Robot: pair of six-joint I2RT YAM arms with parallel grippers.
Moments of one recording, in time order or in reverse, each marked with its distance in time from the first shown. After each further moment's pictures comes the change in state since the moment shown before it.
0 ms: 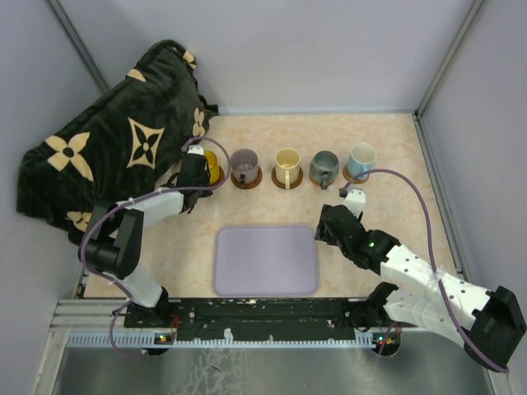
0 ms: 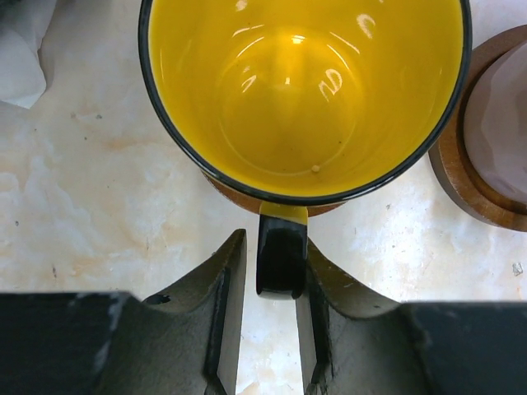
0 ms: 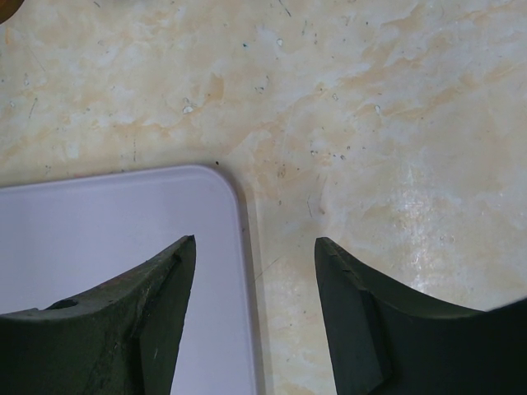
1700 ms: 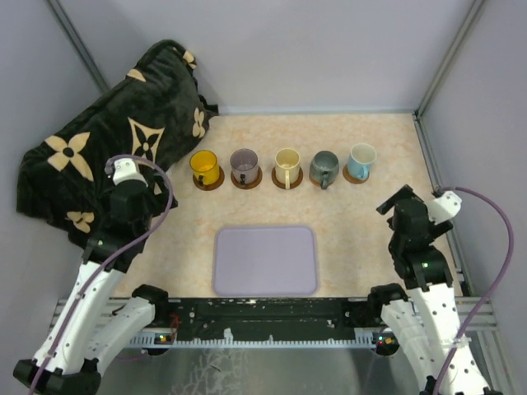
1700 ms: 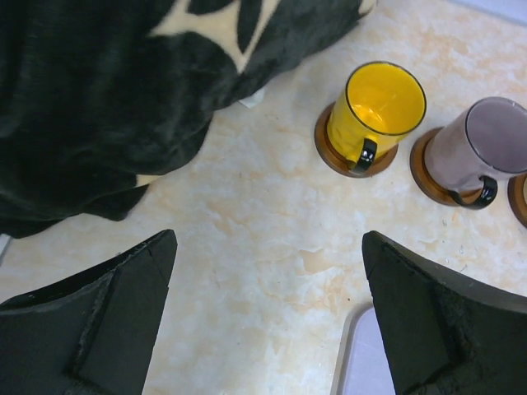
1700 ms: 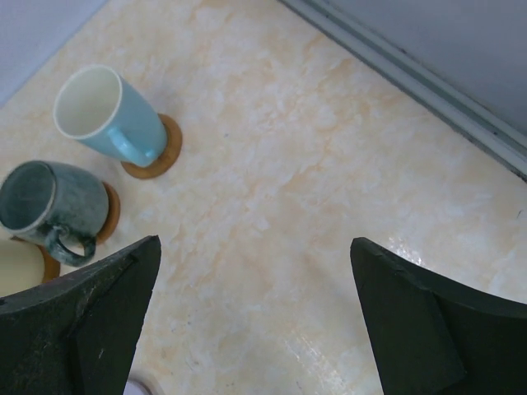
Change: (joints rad) left arm 0.005 -0.919 -0.049 -0.595 -0.182 -0.084; right arm -0.626 -0.337 0.098 -0.178 0.133 -0.105
